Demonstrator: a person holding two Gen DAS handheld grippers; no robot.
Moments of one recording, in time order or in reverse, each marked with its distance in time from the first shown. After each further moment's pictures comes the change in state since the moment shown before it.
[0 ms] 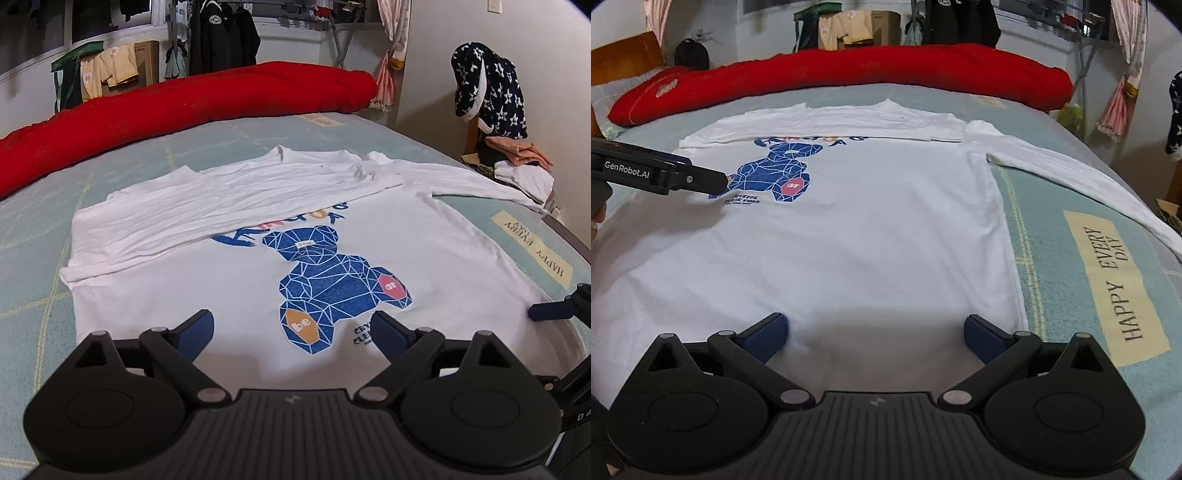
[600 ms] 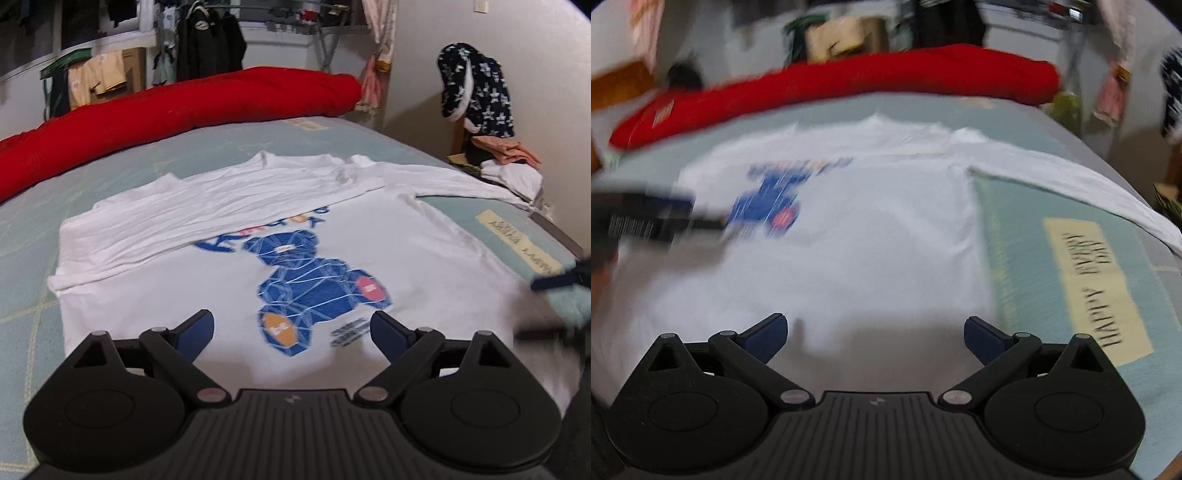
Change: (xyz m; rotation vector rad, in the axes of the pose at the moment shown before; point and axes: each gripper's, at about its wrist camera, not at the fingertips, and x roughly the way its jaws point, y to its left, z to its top) left arm -0.004 -0.014 0.000 0.034 -0.018 -0.045; right arm -0.021 -0.042 0.012 0.139 -0.053 0.068
